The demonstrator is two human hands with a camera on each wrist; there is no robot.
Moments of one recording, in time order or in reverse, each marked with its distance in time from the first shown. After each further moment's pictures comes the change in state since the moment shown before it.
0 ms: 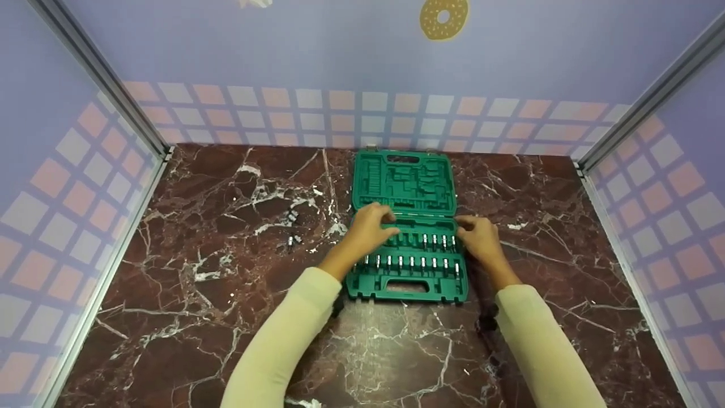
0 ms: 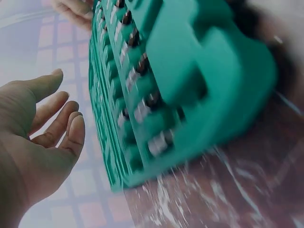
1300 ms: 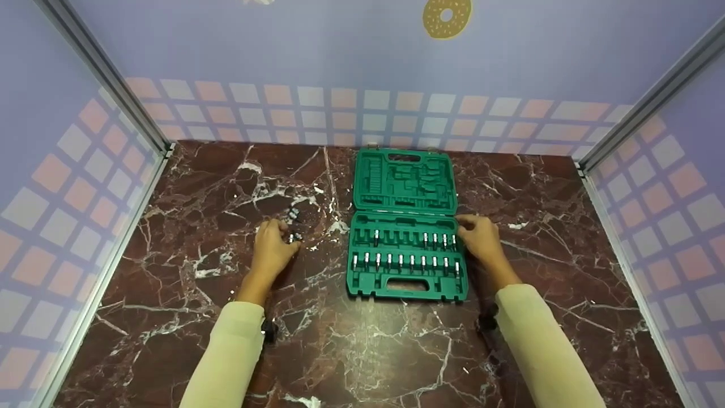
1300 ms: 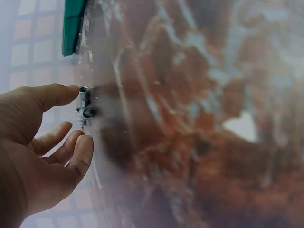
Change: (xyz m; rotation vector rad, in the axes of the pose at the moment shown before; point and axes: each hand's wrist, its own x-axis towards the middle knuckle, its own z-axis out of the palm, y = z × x) left_hand -0.093 -0.126 -0.080 0.067 0.379 -0.376; right_hand -0.001 0.001 0.000 -0.010 0.016 -0.043
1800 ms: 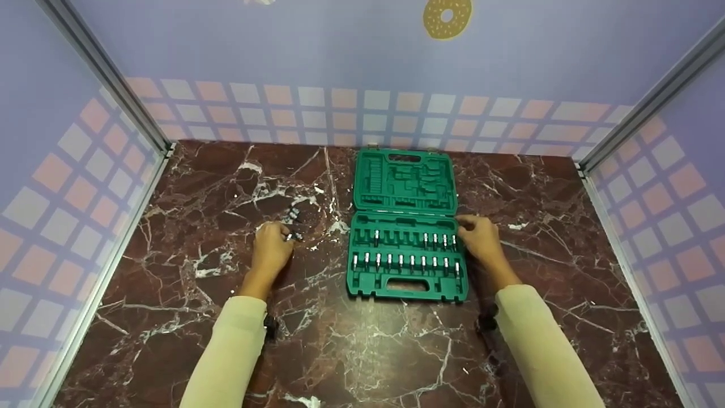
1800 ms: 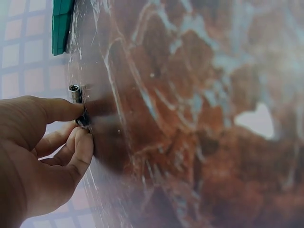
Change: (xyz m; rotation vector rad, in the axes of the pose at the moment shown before) left_hand 0.005 -0.003 0.002 0.070 0.061 0.023; right_hand 0.002 -0.001 0.001 -0.005 0.004 0.024
